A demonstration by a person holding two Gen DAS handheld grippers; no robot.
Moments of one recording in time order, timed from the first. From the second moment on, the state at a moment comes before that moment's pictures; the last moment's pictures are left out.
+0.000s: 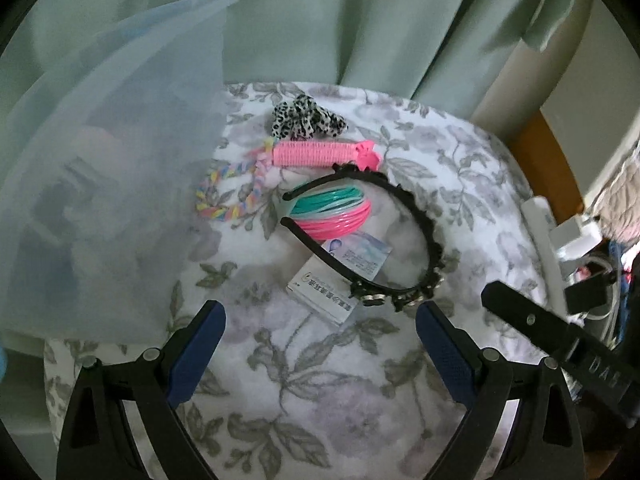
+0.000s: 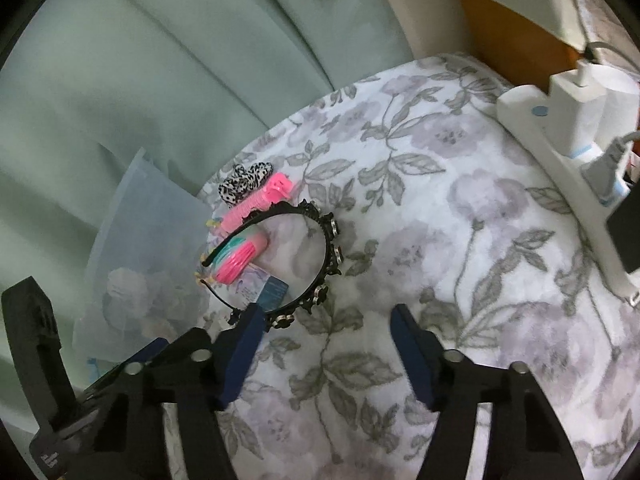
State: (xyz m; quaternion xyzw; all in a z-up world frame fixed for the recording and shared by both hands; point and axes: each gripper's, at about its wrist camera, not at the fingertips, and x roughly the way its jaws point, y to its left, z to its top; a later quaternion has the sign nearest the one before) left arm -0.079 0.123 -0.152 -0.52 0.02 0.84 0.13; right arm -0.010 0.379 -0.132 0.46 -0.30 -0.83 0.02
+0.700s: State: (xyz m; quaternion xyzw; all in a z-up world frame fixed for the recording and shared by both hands) left arm -0.108 0.146 -0.203 -0.52 0.10 0.83 0.18; right arm -0.080 0.360 -0.171 0.50 -0.25 -0.83 0.02
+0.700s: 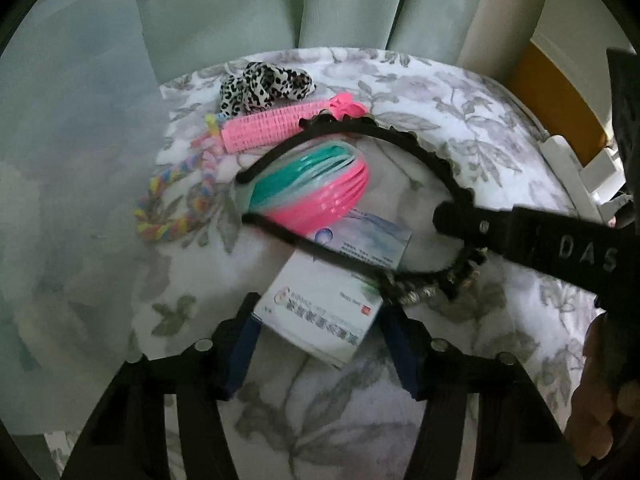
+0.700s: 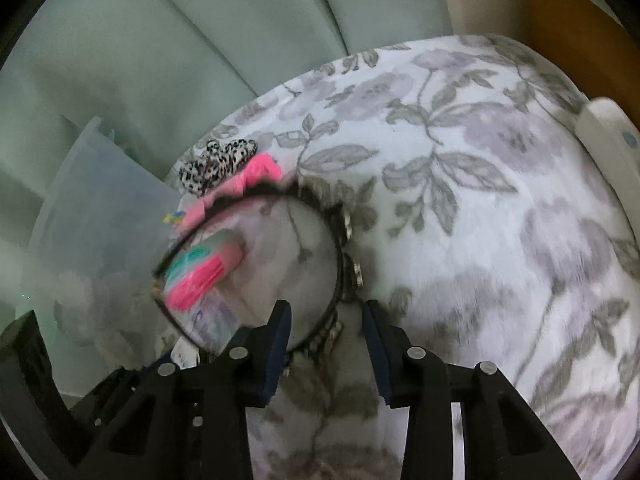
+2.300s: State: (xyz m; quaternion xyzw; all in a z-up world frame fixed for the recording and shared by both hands) left arm -0.014 0.126 -0.155 -0.49 0.13 0.84 0.20; right arm 0.034 0.406 -0.102 0.43 -0.31 -0.85 -0.07
